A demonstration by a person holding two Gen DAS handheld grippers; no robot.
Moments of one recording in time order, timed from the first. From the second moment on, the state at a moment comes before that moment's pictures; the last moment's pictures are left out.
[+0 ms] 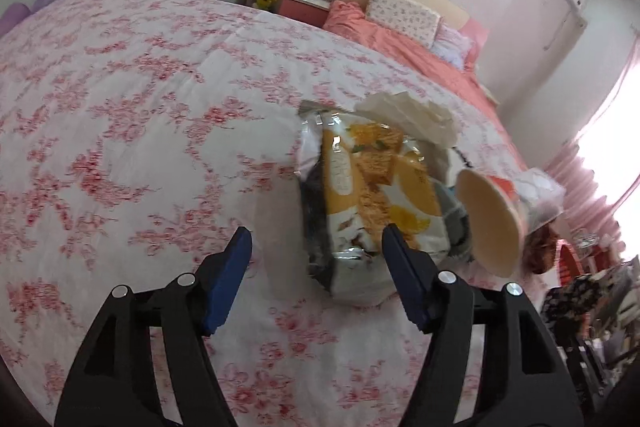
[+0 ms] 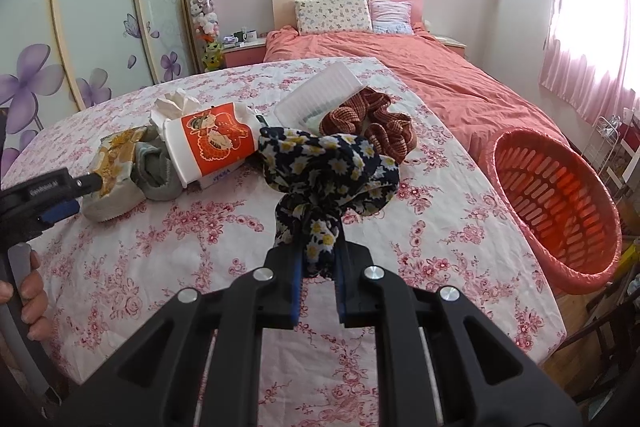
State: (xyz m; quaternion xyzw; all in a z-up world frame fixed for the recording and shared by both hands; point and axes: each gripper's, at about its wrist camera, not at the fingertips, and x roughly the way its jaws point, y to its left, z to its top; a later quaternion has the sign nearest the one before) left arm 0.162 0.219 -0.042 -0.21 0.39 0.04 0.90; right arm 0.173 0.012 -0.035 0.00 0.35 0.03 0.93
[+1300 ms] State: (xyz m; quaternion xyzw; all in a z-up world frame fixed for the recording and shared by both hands) left arm 0.127 0.158 0.049 -0.10 0.29 -0.03 0.95; right arm 0.146 -0.038 0.018 0.02 0.29 0.01 0.96
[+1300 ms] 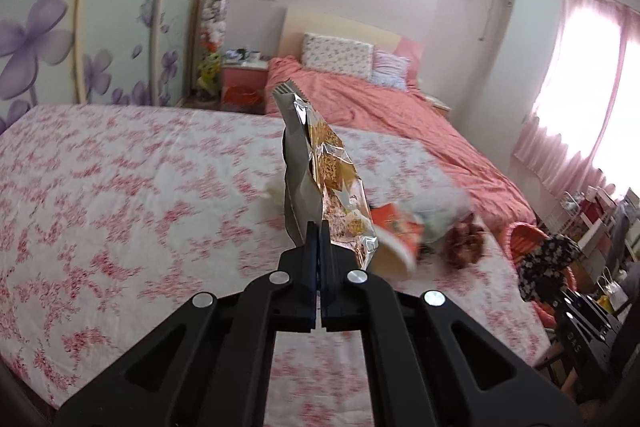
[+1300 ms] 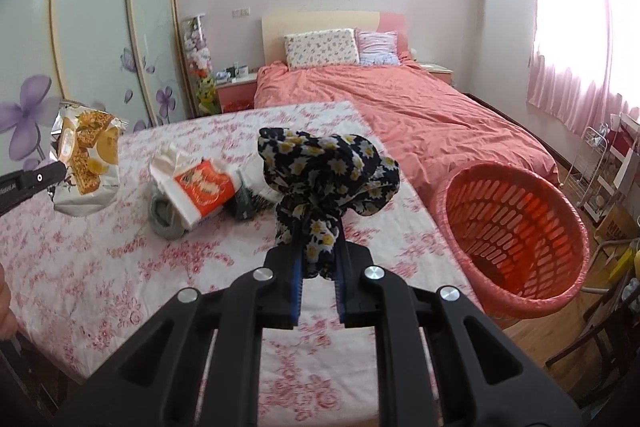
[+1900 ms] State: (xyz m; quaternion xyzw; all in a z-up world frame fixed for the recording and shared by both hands) left arm 0.152 0.024 0.055 -0.08 0.28 -0.20 0.94; right arm 0.136 -0.155 0.037 0.08 0.25 -0.08 0.96
